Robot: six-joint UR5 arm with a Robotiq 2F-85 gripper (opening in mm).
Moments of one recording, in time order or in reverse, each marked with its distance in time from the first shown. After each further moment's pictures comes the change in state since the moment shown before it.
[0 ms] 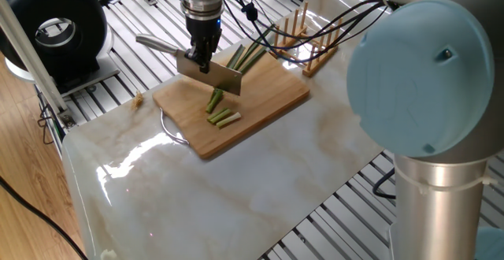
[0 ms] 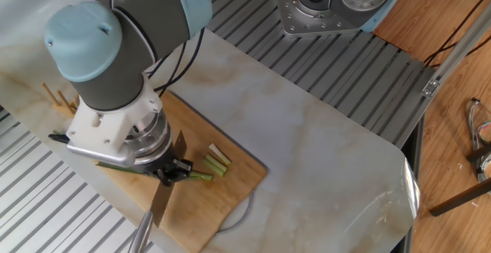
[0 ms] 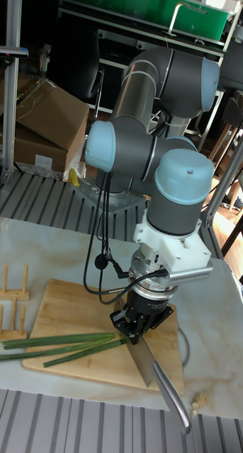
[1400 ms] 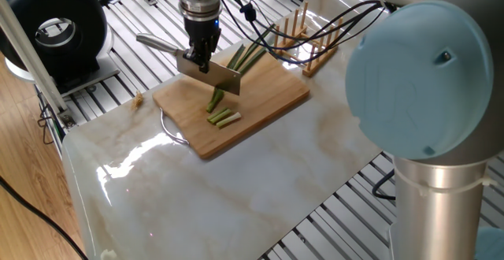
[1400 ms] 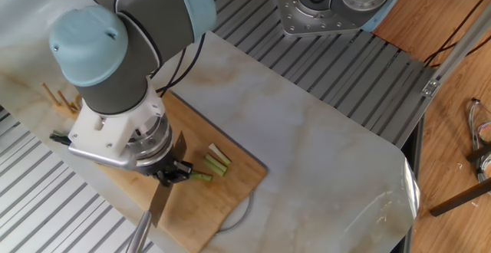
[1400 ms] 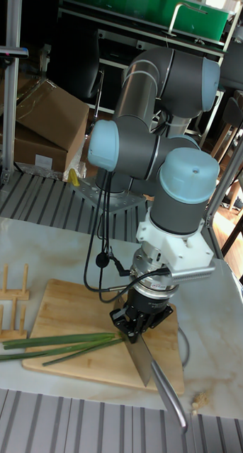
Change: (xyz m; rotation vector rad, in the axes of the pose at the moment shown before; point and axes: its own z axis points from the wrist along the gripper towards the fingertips) arm 0.004 -0.003 -0.005 0.021 0.016 0.016
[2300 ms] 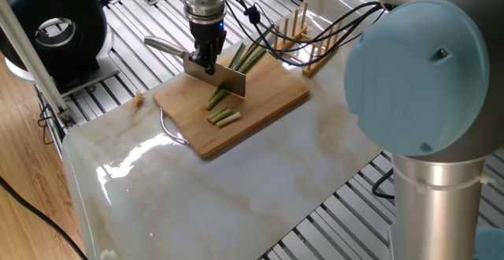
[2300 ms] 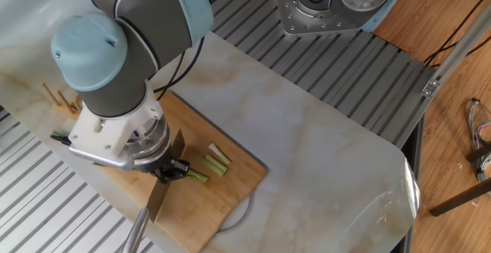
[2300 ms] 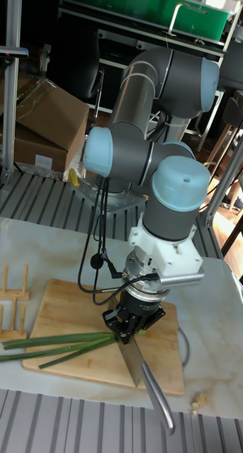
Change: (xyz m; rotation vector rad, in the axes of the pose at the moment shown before) arm 0.010 -0.011 0.015 0.007 0.020 0.027
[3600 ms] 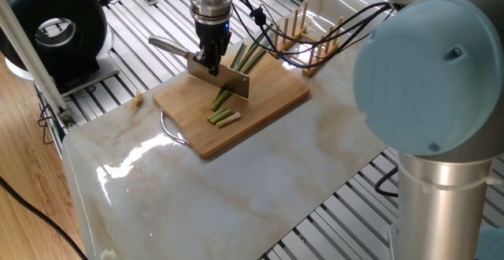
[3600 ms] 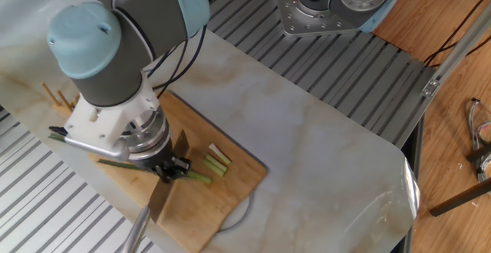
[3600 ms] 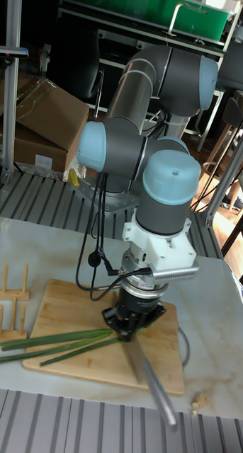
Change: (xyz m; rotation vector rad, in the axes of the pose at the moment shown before) arm -0.003 0.004 -0.011 -0.041 -0.031 0.015
